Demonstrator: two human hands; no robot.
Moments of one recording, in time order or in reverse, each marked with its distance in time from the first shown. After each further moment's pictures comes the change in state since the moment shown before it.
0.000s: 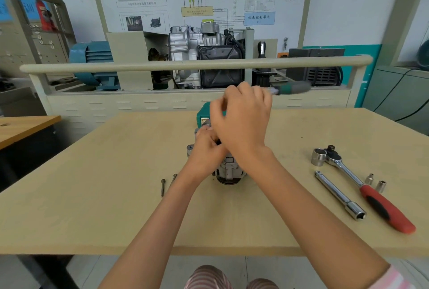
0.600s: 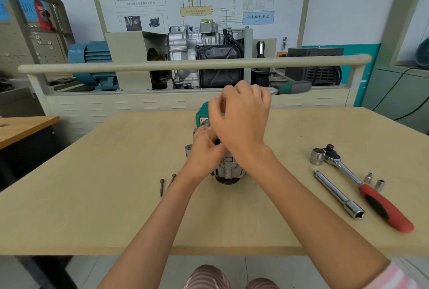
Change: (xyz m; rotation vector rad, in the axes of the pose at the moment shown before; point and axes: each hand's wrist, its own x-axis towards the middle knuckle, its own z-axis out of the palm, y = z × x) left_hand 0.001 -0.002 0.000 -0.025 0.007 -0.019; right_hand 0.000 0.005 0.005 0.035 0.062 -0.027
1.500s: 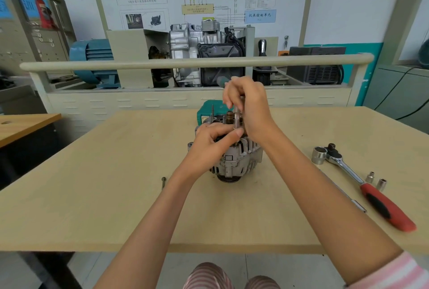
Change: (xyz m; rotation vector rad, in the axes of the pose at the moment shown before) left_hand 0.001 0.002 -0.006 0.027 -0.125 0.085; right_hand 0.024 0.008 -0.014 1.172 -0.427 0.368
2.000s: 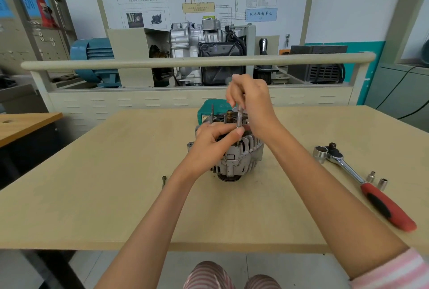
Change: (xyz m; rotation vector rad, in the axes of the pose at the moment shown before) left_hand -0.001 0.006 0.000 0.085 -0.010 -0.003; right_hand 0.004 -0.005 -0.004 -0.098 0.021 0.039
